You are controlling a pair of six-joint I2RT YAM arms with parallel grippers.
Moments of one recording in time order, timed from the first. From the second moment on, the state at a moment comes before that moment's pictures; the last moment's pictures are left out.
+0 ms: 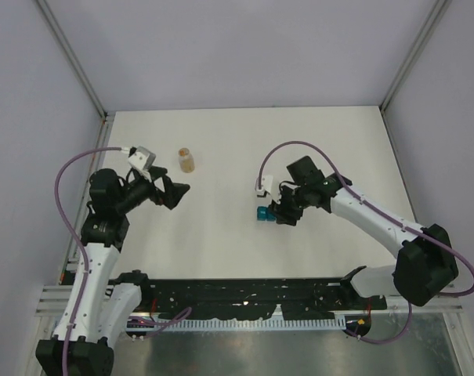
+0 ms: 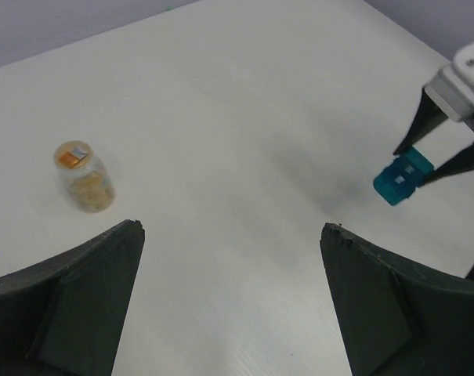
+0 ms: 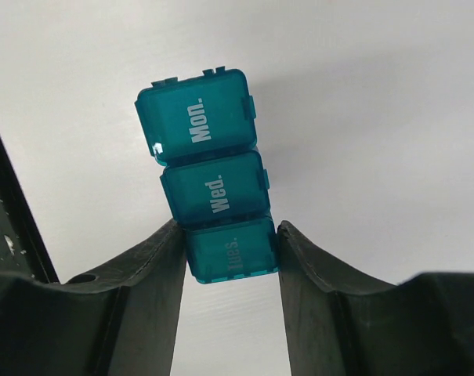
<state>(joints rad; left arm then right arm) -0.01 0.75 0.72 -0.17 0.65 -0.02 0.56 1.34 0.92 -0.67 -0.38 -0.70</state>
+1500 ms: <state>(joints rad) -0.62 1.16 0.94 -0.13 0.85 0.26 0.70 1.39 1.35 -0.87 -0.55 -0.52</state>
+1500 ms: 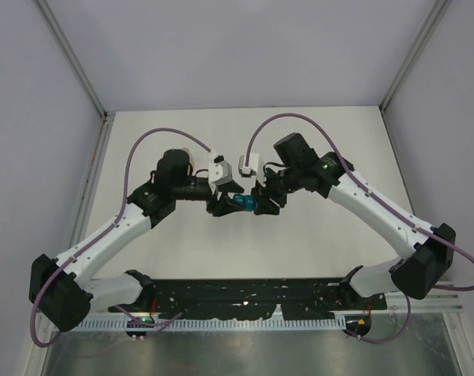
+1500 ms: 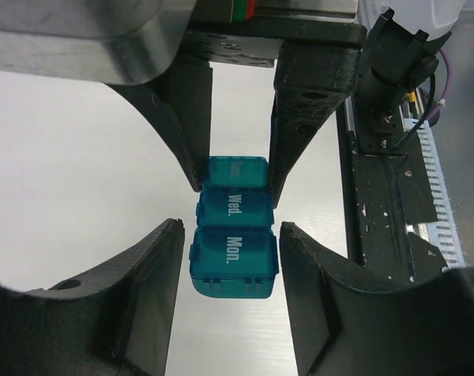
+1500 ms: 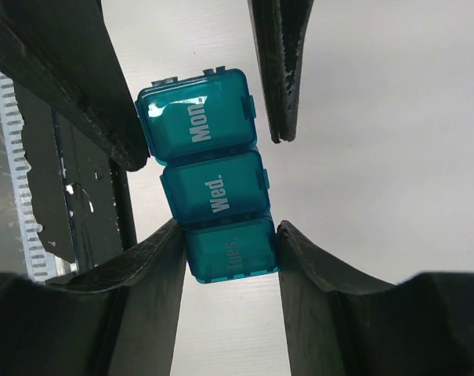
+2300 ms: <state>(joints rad) -0.67 1.09 0.90 -0.15 0.75 0.44 0.71 1.42 1.35 -0.87 -0.55 -0.46</state>
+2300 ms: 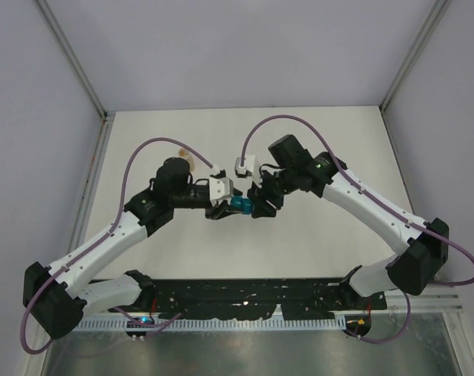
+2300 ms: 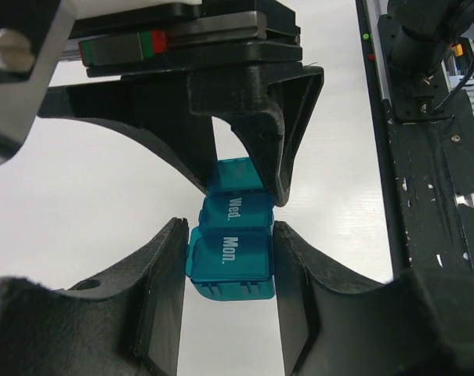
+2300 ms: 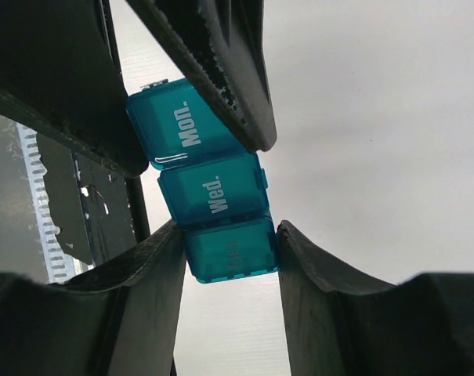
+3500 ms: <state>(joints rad) -0.73 1.00 0.93 -0.34 0.76 0.50 0.68 1.47 1.35 -0.83 -0.45 -0.42</state>
